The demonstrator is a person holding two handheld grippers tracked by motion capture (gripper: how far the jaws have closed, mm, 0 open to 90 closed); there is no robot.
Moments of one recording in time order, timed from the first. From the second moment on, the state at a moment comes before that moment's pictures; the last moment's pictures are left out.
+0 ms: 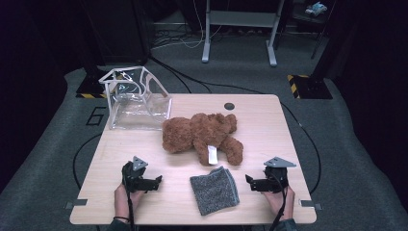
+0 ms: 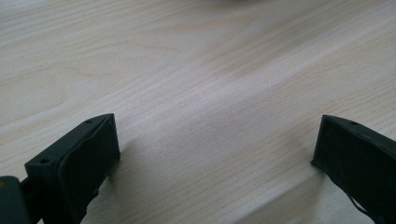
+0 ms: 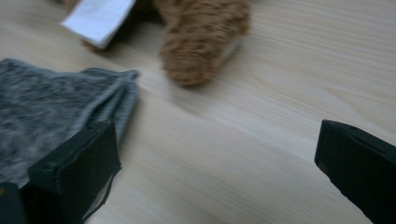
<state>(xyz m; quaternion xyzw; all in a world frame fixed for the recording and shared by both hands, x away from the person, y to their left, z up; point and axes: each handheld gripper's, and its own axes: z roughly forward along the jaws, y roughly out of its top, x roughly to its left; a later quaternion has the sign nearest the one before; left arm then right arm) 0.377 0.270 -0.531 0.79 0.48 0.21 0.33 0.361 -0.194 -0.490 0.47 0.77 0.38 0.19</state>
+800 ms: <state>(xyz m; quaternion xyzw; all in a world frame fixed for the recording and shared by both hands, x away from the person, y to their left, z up) 0.377 0.269 -0.531 0.78 0.49 0.21 0.33 0.345 -0.088 -0.501 0.33 0.86 0.36 0.14</state>
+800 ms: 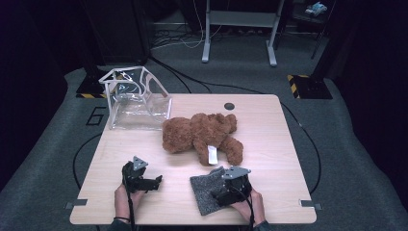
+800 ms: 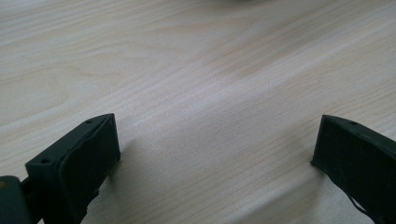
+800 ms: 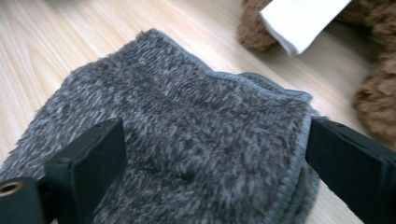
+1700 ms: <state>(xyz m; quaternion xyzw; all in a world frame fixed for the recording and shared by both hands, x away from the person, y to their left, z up) 0.377 0.269 -0.531 0.78 0.49 0.21 0.33 0.345 -0.103 -0.519 0.34 0.85 0.39 0.10</state>
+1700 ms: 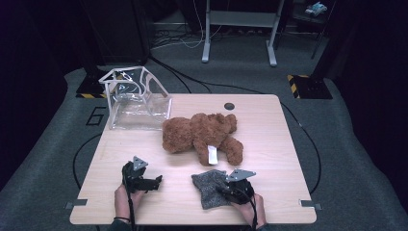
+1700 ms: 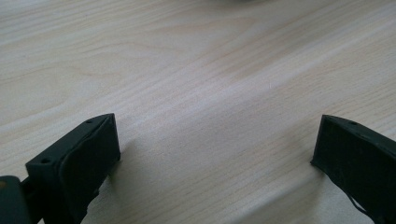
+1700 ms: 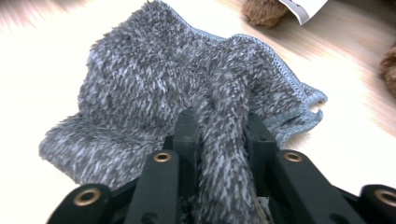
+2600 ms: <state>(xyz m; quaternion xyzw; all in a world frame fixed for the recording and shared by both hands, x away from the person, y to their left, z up) 0.377 0.269 -0.532 0.78 0.49 0.21 0.33 0.325 -0.177 -0.485 0.41 0.80 0.41 0.17</state>
